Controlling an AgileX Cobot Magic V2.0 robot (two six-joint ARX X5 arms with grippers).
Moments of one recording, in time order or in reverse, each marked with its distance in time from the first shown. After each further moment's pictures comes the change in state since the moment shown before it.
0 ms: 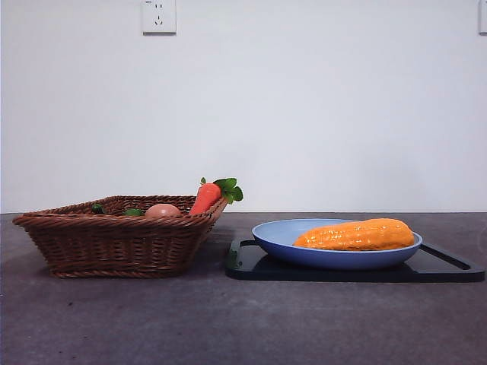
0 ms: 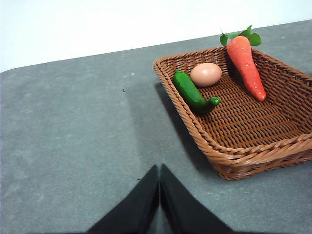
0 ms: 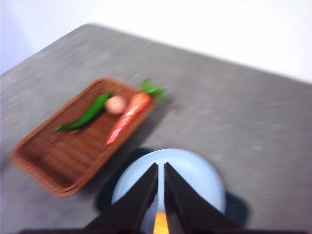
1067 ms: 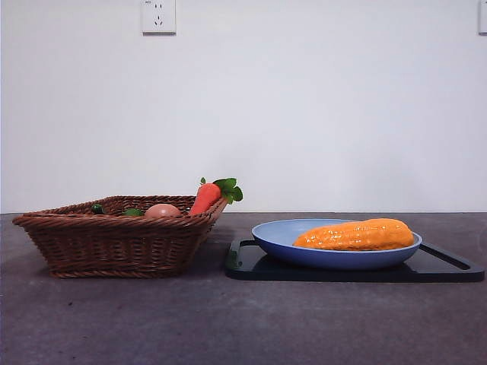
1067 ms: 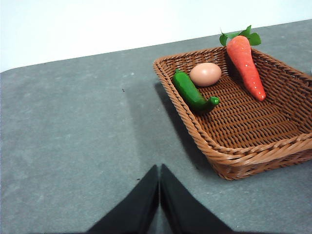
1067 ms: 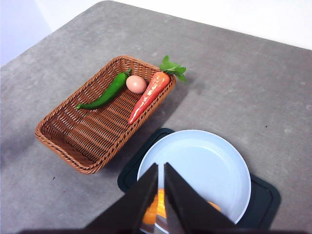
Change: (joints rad) left arm 0.000 0.000 0.000 0.000 0.000 0.000; right arm 0.059 0.057 0.000 -0.057 -0.052 0.000
